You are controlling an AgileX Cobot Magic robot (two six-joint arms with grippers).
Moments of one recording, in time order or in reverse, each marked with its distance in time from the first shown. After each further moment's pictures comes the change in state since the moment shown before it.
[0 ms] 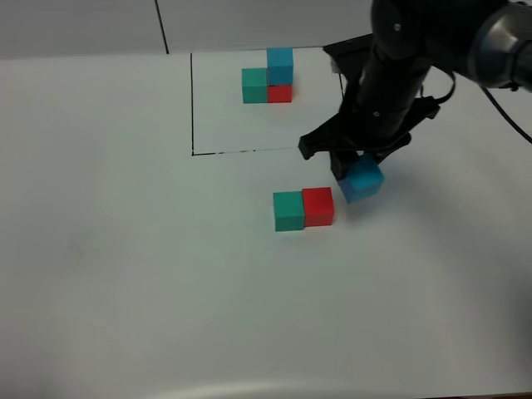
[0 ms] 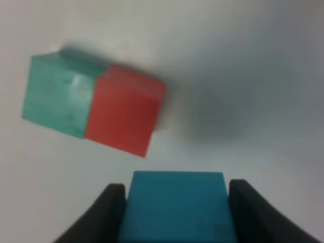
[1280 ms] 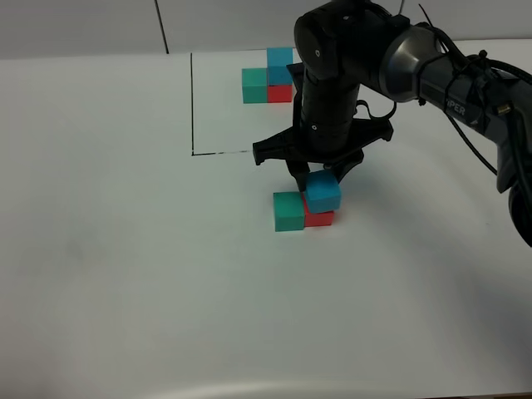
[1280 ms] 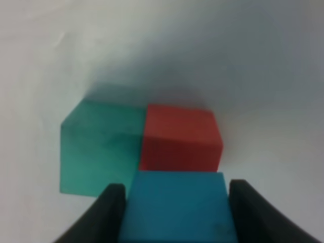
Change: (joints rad) left arm 0.000 0.000 0.000 0.000 0.000 0.000; right arm 0.084 0.175 -0.178 -0.058 0.084 0.324
